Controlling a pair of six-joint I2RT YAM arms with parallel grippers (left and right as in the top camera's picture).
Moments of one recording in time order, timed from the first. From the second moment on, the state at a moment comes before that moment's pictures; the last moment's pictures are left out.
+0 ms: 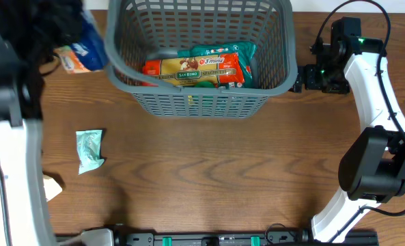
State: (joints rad) left arm 0.08 1.43 1.84 -0.80 0.22 -0.16; right arm -0.10 1.95 1.68 -1.11 -0.08 -0.06
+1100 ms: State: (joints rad) left arm -0.13 1.47 1.82 -0.81 -0.10 0.32; right arm -0.10 1.95 1.68 -1.15 -0.08 -0.06
